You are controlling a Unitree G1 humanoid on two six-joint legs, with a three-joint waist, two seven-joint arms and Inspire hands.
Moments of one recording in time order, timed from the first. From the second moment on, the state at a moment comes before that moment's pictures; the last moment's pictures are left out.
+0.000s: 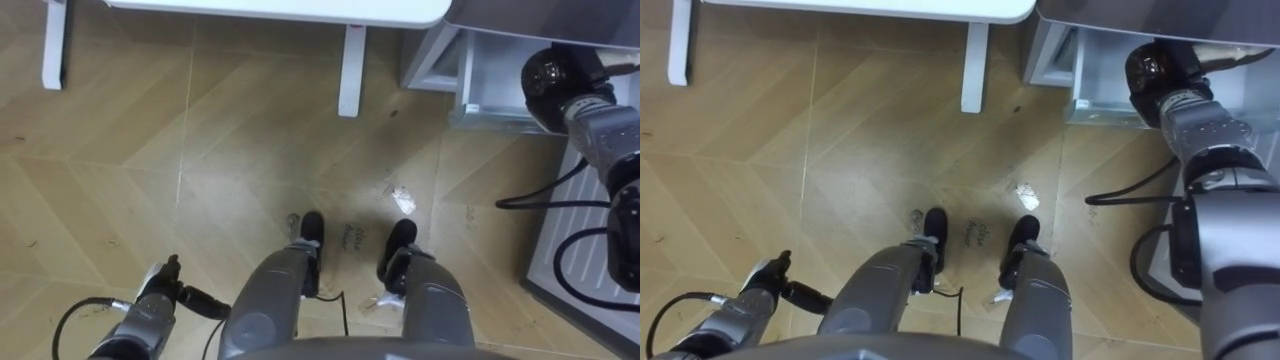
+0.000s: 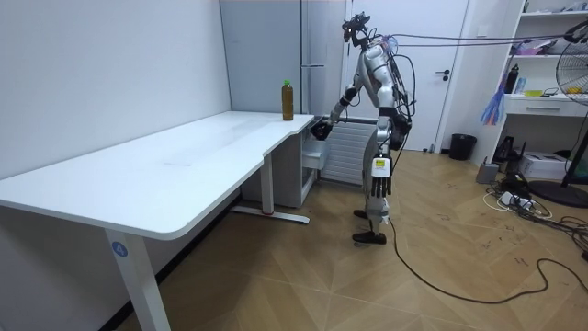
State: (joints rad) left arm 0.00 0.31 -0.26 1.06 0.03 0.12 0.13; right arm -0.71 -0.51 0.00 1.29 1.48 0.14 -0.08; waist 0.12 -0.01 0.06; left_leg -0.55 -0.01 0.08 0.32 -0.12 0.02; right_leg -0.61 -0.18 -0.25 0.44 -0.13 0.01
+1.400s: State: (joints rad) left arm 0.00 0.34 -0.30 1.04 0.03 0.13 0.15; right arm -0.71 -0.53 0.02 1.32 1.45 0.15 -0.08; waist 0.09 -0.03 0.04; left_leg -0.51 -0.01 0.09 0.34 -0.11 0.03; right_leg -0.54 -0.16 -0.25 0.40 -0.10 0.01
